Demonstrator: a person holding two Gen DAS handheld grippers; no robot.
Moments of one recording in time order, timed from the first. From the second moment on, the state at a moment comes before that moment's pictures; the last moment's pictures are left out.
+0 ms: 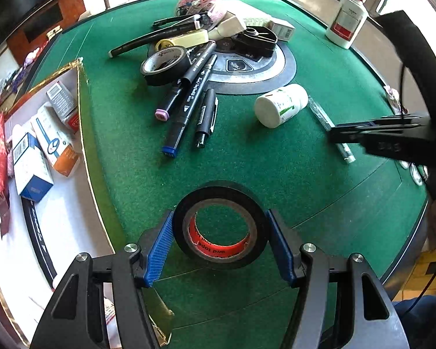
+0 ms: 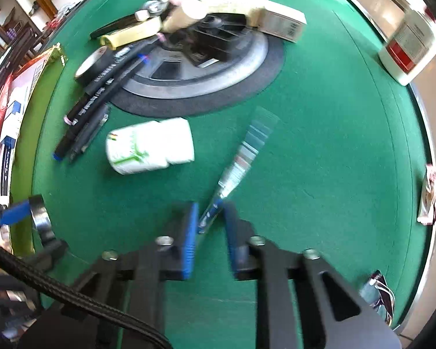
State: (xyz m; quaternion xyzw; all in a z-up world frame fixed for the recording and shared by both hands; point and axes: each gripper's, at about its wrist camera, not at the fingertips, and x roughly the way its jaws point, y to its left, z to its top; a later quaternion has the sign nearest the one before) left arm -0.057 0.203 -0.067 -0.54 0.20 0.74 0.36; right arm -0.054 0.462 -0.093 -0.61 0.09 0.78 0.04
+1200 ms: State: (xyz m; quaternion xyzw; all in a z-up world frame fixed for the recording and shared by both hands) left arm -0.048 0.216 -0.057 -0.53 0.22 0.75 0.33; right arm -0.002 0.488 -0.070 -0.57 0.17 0.80 0.00
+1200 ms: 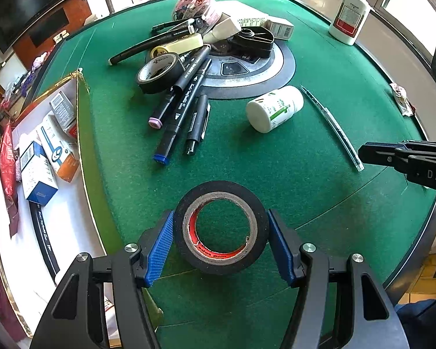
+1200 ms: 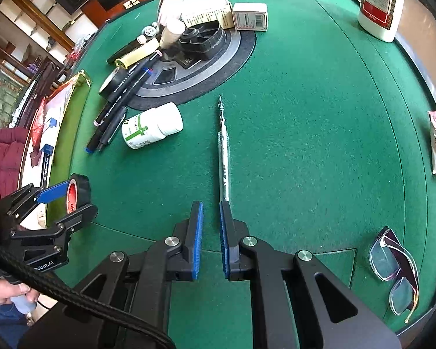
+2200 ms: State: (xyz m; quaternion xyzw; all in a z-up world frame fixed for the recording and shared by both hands) left arm -0.045 0.211 -0.061 -0.54 0.22 0.74 0.34; right arm -0.029 0.478 -0.079 -0.57 0.12 0.82 0.01
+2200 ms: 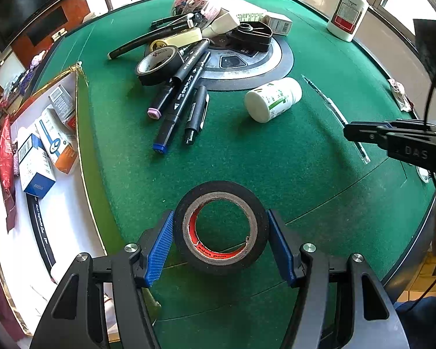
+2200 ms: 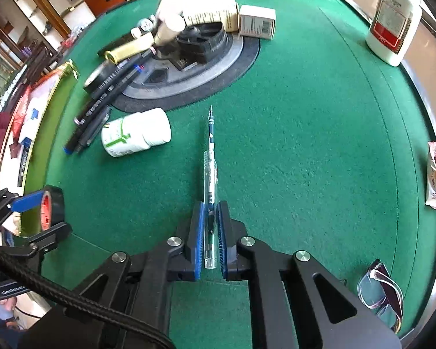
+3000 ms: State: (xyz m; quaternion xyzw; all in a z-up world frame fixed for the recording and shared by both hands) left arm -0.094 0.098 0.008 -0.51 0.11 0.80 0.30; right arm -0.063 0.334 -0.007 -0.53 0.12 0.83 -0.15
